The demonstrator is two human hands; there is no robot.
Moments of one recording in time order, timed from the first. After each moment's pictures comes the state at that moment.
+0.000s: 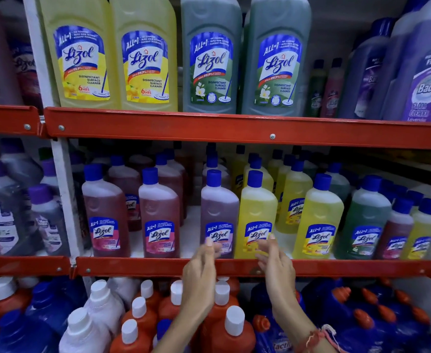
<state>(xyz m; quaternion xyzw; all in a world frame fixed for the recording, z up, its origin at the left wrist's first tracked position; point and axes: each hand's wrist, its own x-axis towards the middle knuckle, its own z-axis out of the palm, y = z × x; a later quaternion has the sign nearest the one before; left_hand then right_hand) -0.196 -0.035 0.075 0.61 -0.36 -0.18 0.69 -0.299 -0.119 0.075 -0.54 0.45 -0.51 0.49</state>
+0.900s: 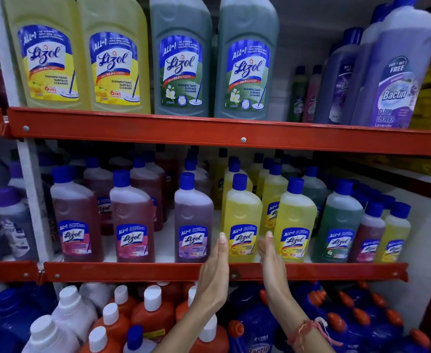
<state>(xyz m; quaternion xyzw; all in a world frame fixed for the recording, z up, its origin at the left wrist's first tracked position) -0.248 -0.088 0.076 0.60 -0.40 -0.31 0.62 -0.342 -0.154 0.085 -0.55 0.43 -0.46 0.55</state>
